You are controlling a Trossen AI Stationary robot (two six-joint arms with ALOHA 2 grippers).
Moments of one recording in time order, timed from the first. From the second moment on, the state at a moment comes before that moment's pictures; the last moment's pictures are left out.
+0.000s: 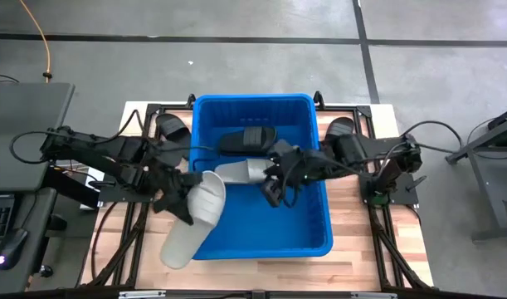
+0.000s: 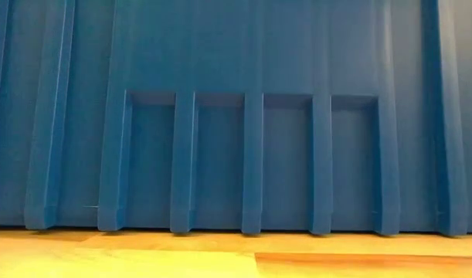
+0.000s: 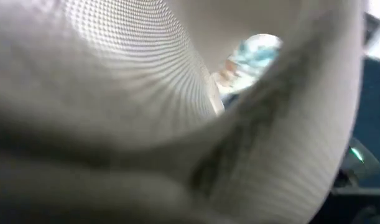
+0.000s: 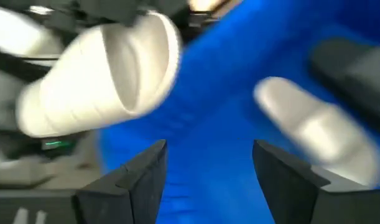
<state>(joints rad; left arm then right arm) -0.05 1.06 1.06 -0.53 0.73 -0.85 0.29 1.77 2.16 -1.12 0.26 0.83</state>
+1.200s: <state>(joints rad) -0.09 1.06 1.06 -0.06 0.87 -0.82 0.19 1.86 2.16 -0.60 -0.11 0.86</state>
